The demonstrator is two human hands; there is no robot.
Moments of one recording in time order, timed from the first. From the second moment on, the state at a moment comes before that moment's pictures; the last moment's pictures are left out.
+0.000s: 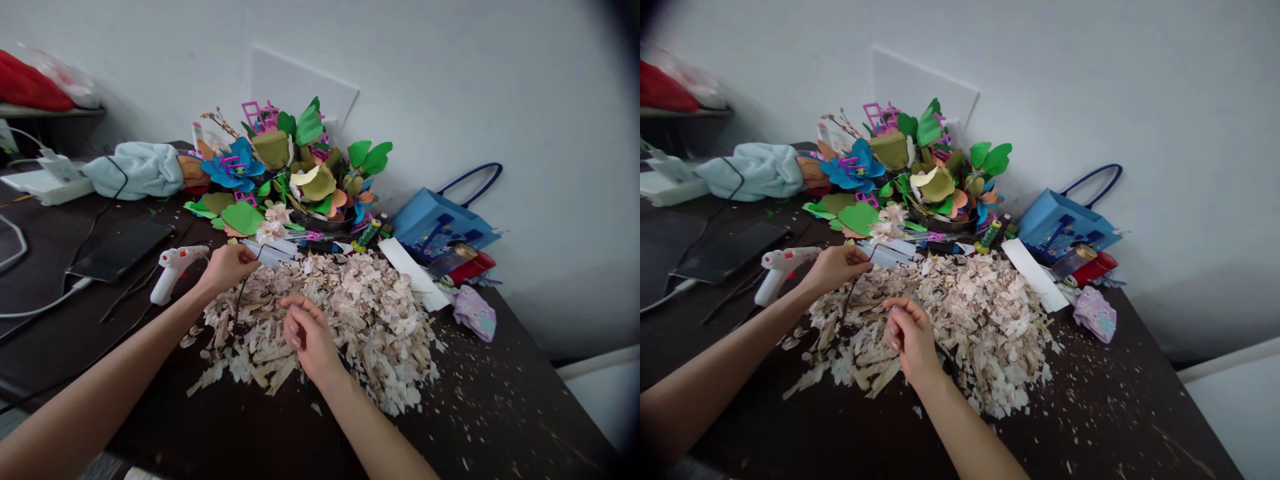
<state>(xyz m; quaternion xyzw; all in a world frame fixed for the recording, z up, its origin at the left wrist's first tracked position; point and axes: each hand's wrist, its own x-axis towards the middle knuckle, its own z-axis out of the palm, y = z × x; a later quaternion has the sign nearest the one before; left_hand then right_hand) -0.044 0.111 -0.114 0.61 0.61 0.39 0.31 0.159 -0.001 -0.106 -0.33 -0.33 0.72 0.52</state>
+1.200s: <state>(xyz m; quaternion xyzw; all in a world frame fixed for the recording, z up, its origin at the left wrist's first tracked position) -0.035 0.141 -0.116 0.60 0.63 0.34 0.34 0.164 -0.001 -0.104 -0.33 -0.33 0.71 0.53</state>
